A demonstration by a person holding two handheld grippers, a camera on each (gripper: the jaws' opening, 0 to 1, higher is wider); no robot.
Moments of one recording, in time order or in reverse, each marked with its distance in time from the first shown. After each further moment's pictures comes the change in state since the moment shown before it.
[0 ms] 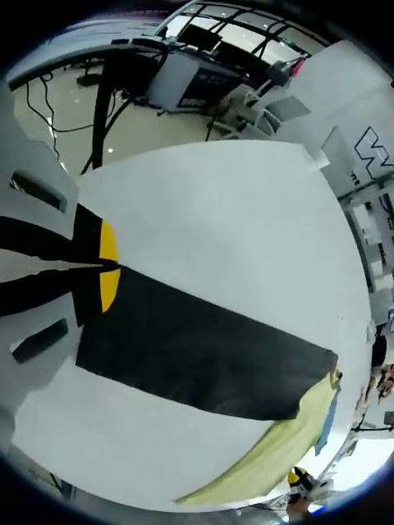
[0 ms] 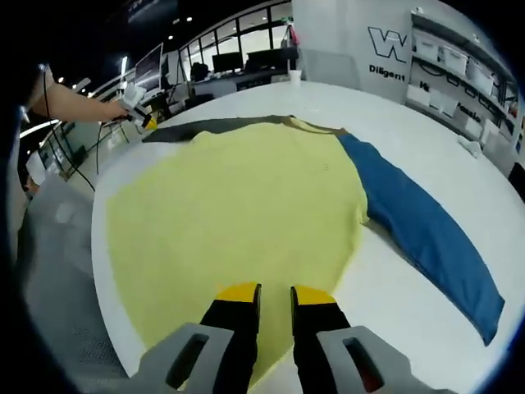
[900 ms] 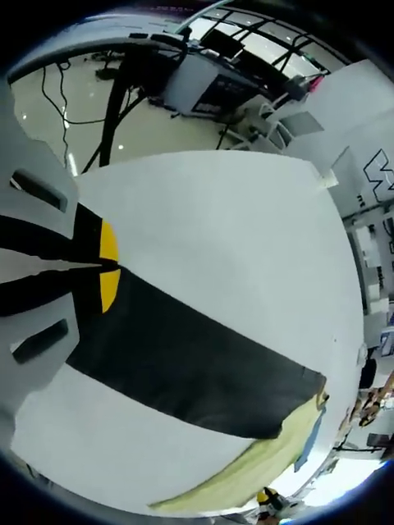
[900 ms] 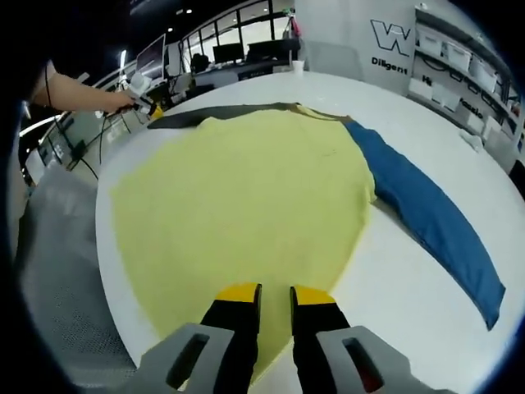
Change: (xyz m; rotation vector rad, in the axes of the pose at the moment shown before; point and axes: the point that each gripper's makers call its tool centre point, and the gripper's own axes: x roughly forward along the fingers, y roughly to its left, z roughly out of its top) left arm 0.000 0.007 0.004 -0.091 -0.017 0.035; right arm -0.010 0.016 -0.025 0.001 0.058 0.001
